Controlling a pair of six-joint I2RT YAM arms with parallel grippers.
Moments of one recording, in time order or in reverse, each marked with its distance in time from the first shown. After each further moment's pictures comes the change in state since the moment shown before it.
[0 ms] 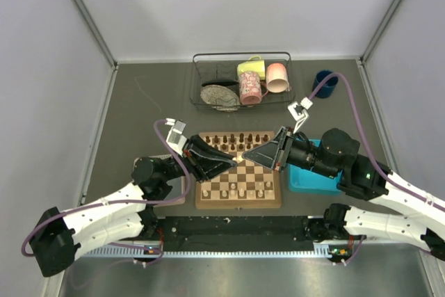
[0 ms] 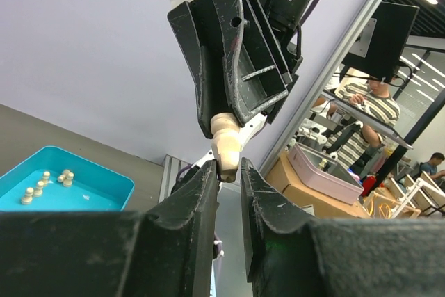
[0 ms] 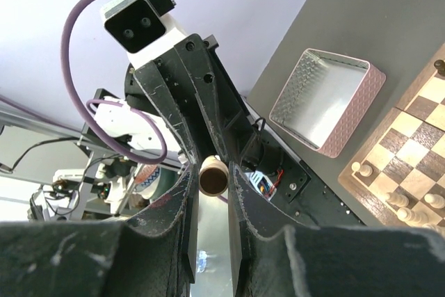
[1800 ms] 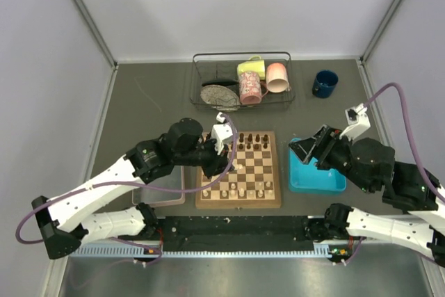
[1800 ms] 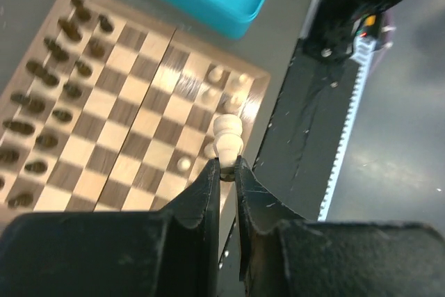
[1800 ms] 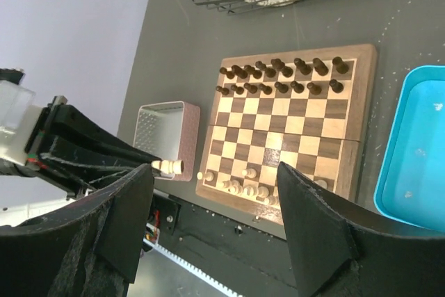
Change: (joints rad) left arm -0.075 0.162 0.652 -1.576 -0.145 0.791; right arm 0.000 -0.149 0.166 -0.613 0.528 -0.018
